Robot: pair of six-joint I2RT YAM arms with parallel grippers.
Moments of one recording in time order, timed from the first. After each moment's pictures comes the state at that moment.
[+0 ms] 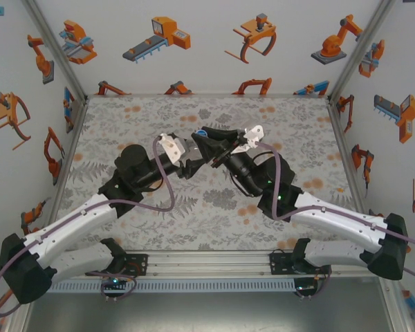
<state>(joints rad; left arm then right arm) -0.81 1.03 0.79 0.29 0.26 0.24 1.10 1.13 0.94 0.59 0.31 0.03</state>
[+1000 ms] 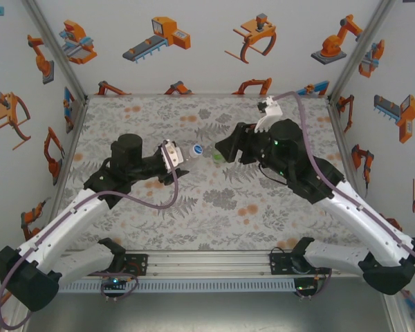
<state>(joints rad) -0.63 1.01 0.89 -0.26 0.49 0.60 0.82 1.09 1.29 -0.49 0.04 0.56</state>
